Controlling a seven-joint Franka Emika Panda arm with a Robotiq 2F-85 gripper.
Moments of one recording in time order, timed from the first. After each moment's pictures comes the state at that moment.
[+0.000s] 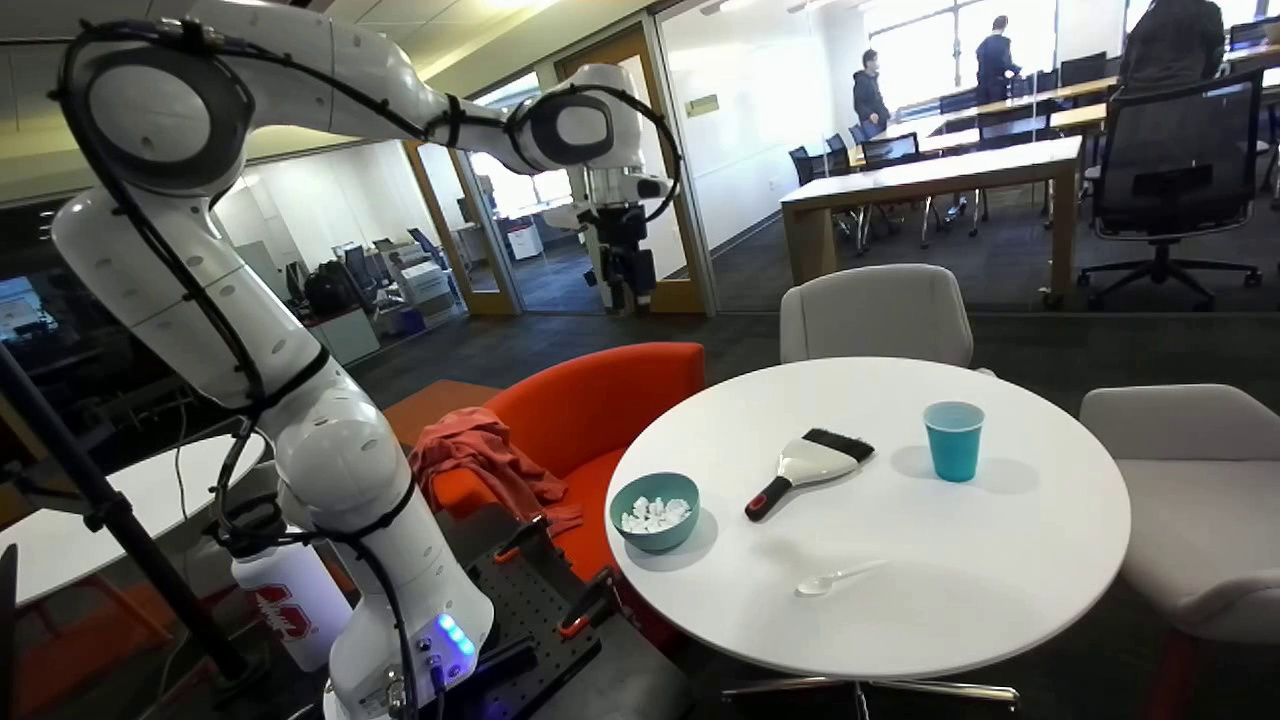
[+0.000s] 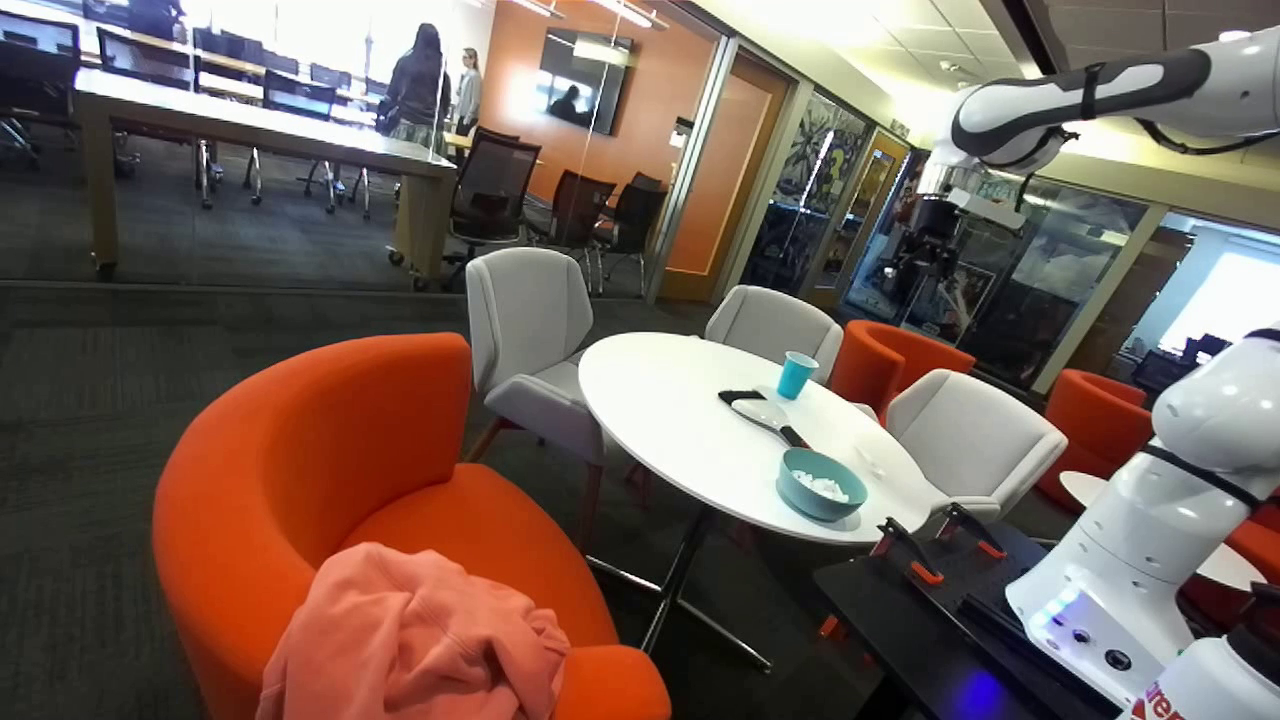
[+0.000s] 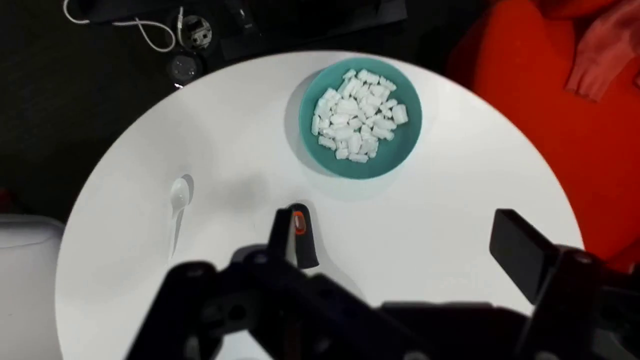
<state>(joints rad) -0.05 -0.24 -0.03 -2.21 0.03 1.83 0.16</state>
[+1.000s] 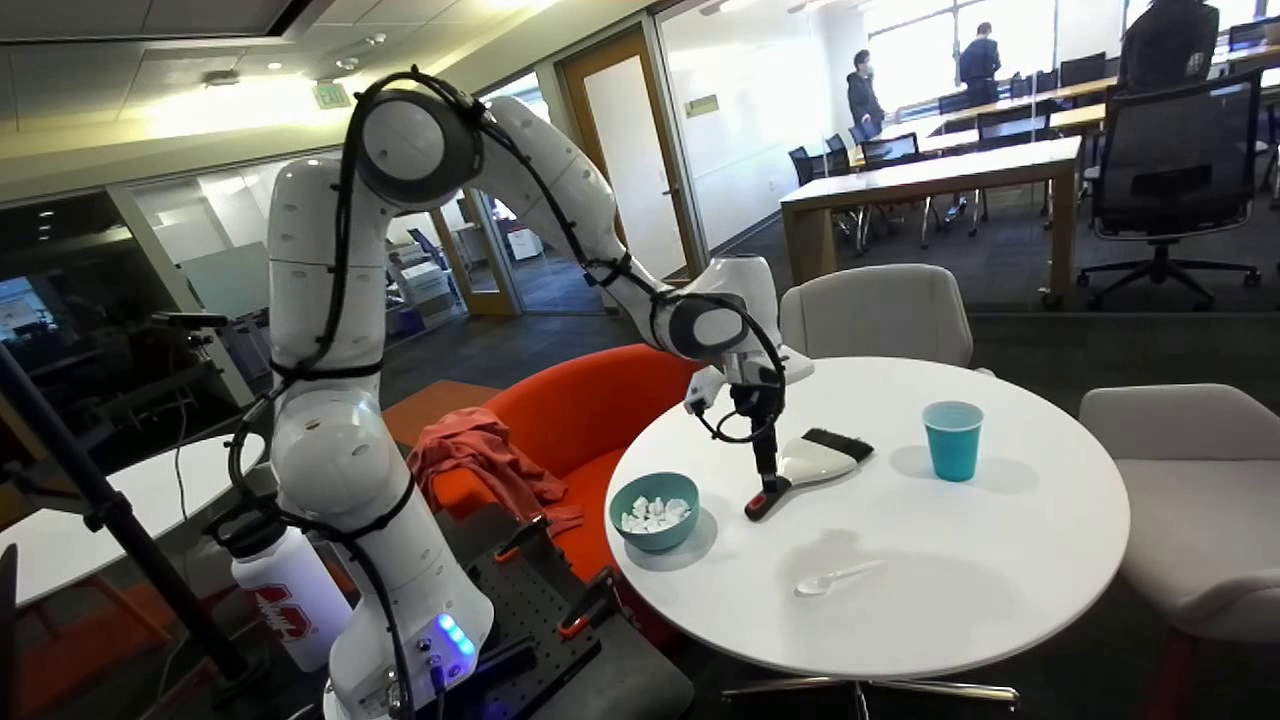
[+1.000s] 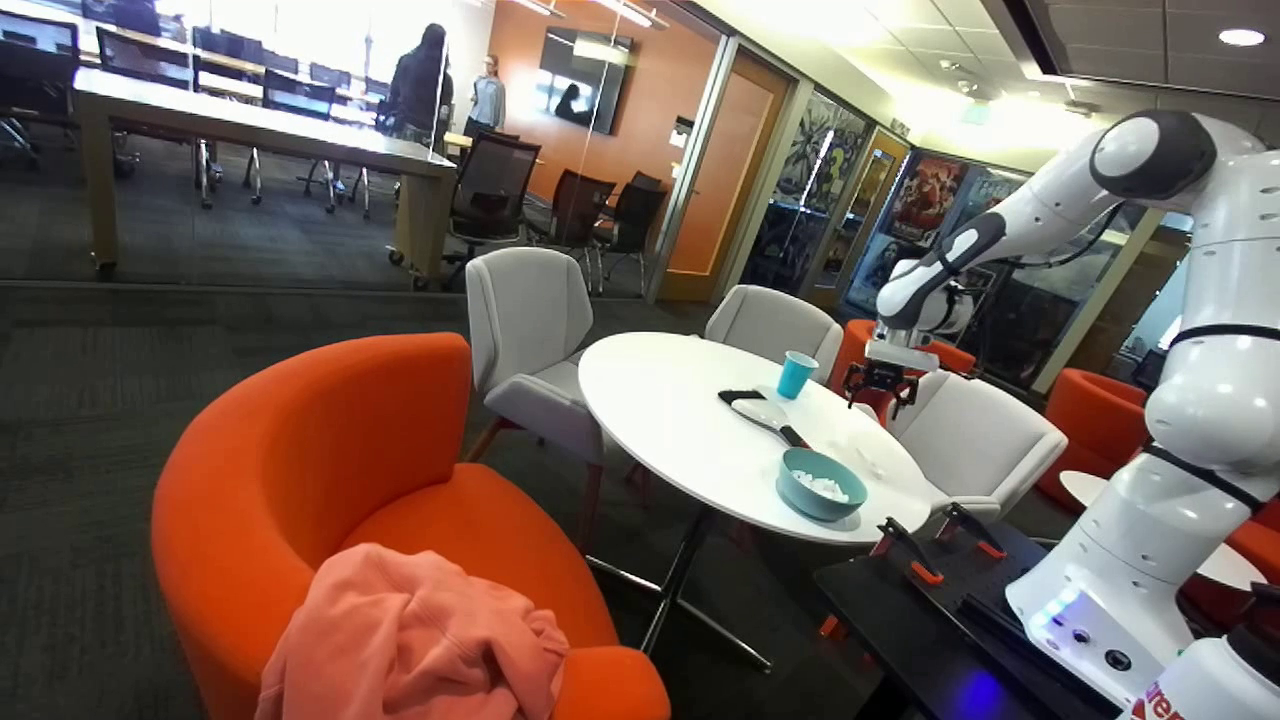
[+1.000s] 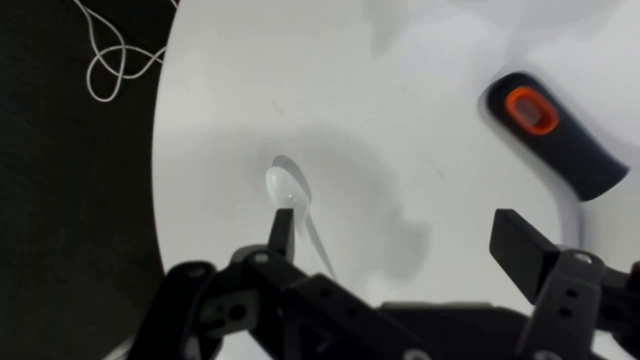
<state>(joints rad) -0.11 0.42 -0.25 -2.22 -0.06 2.53 0.57</state>
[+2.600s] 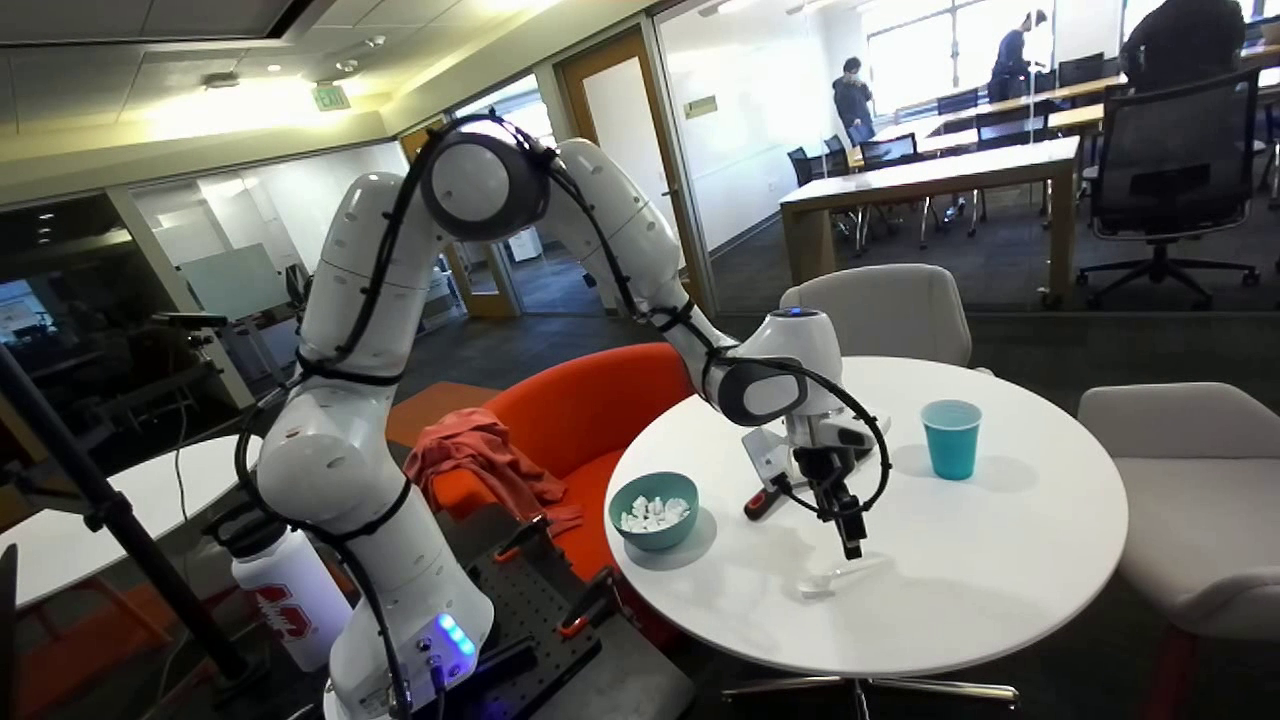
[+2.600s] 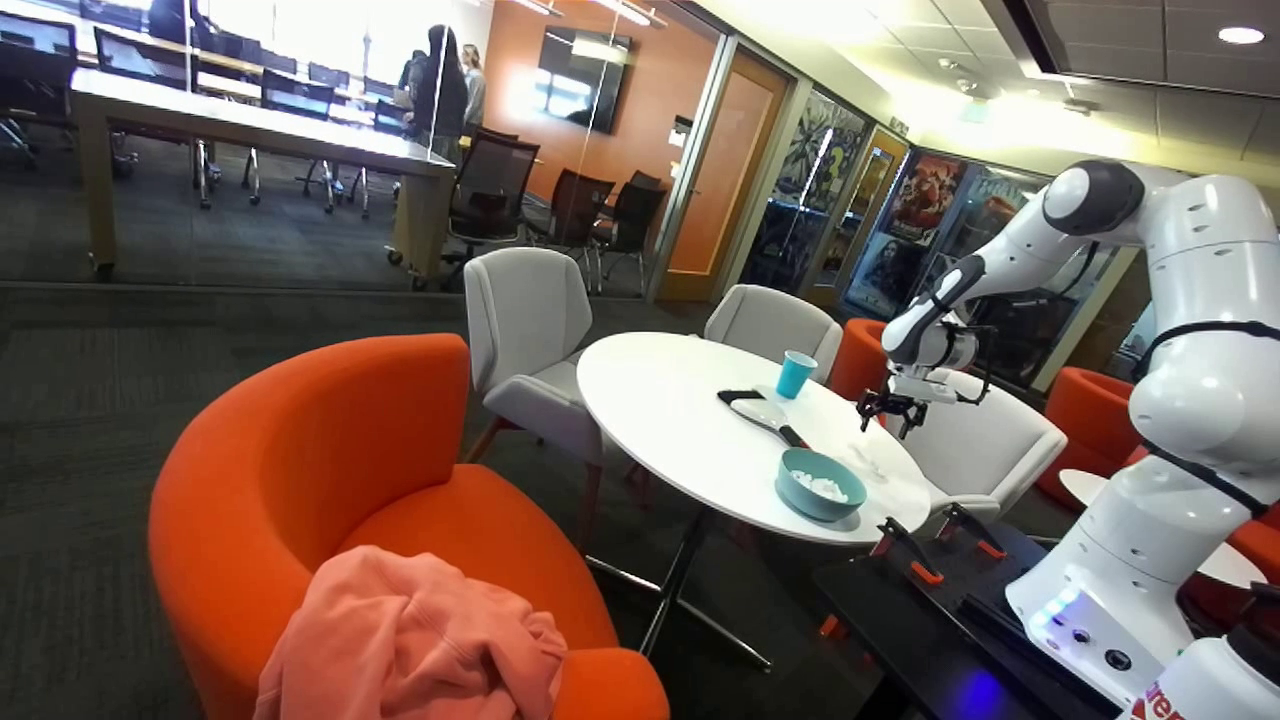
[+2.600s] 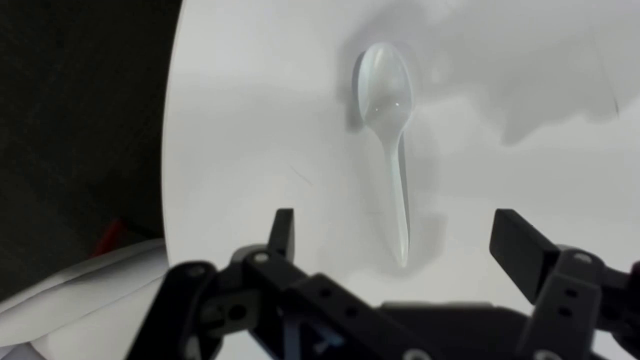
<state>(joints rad) -0.30 0.64 -0.24 -2.08 -0.01 2.71 0.16</state>
